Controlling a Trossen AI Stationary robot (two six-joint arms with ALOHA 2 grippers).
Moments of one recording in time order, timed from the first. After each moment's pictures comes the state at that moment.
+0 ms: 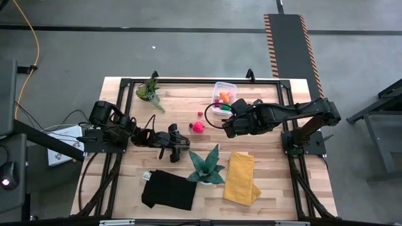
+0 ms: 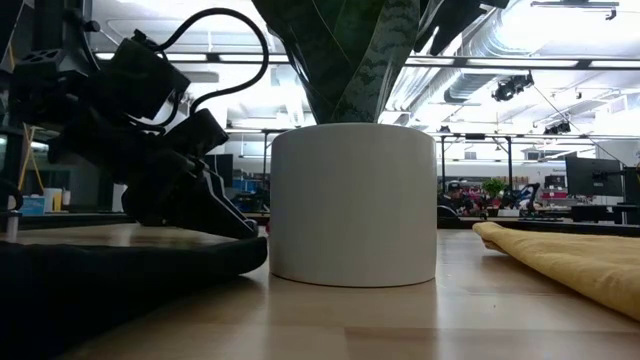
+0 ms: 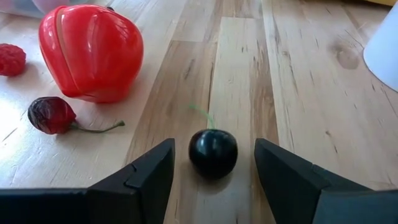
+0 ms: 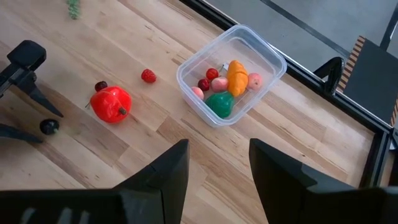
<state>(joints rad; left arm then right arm) -0.01 1.82 0.33 0.95 -0.23 -0.11 0.19 1.60 1.65 -1.40 0.68 1.01</state>
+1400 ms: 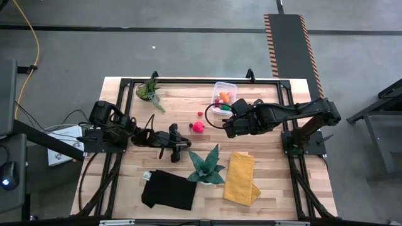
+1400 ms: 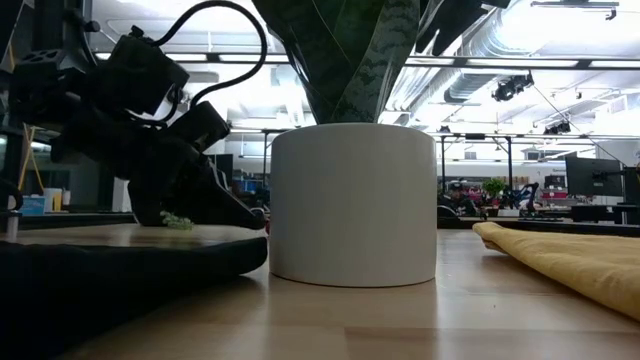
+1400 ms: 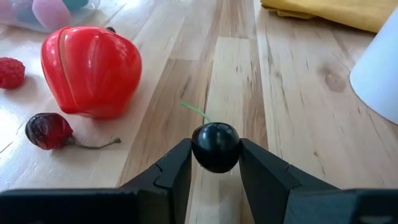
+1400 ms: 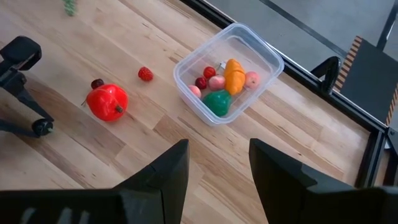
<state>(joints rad) -0.01 1.82 0.33 1.00 -0.22 -0.14 0.19 1.60 1.65 -1.41 0.68 1.01</state>
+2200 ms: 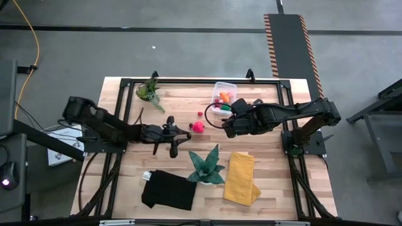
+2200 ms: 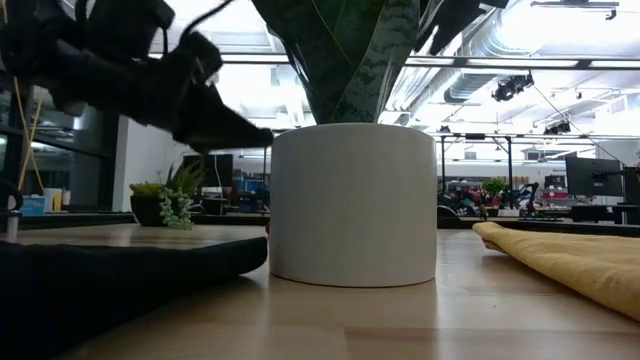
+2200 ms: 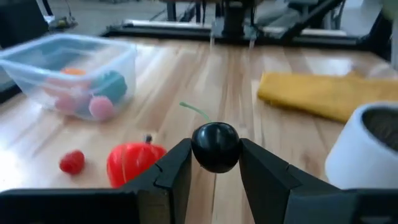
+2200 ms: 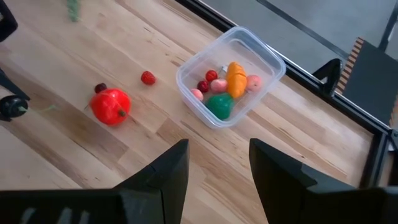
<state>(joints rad) -0.01 1.47 0.33 0.85 -0.28 -0.08 0.19 1.60 1.65 -1.39 0.69 1.01</state>
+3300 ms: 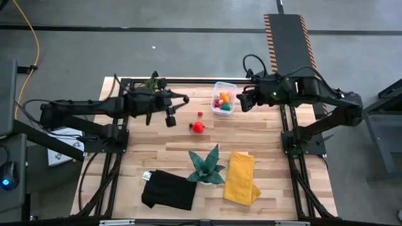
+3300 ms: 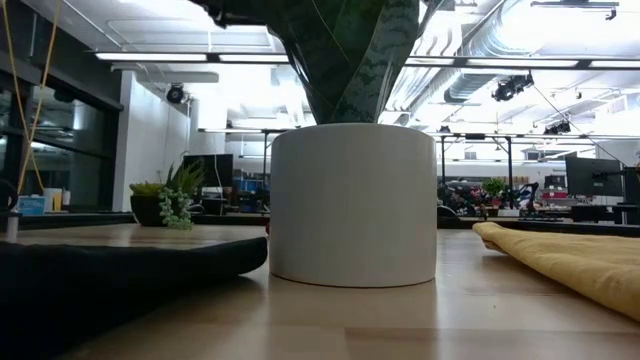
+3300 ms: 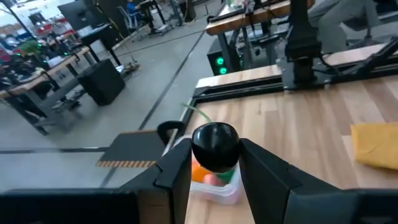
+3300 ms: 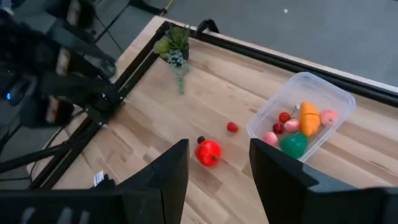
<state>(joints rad) 0.24 1.08 0.91 -0.07 -0.23 0.31 -0.05 1.28 1.65 -1.07 0.36 0.82</state>
